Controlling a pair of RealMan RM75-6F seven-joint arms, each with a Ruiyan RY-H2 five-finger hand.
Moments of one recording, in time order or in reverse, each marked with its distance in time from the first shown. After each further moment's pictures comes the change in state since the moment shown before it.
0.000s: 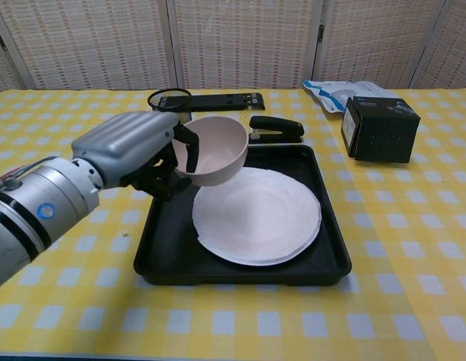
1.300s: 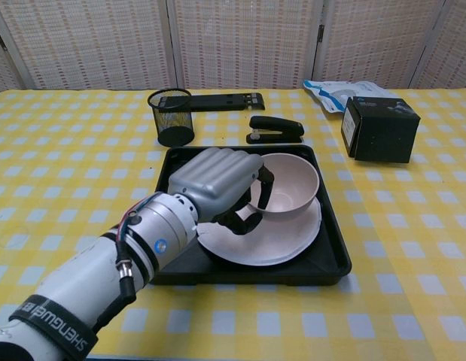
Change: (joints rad) left arm -0.143 -0.261 -0.031 0.319 -0.005 -0.118 -0.032; right arm -0.015 0.016 0.001 0.013 0.018 0.004 0.022
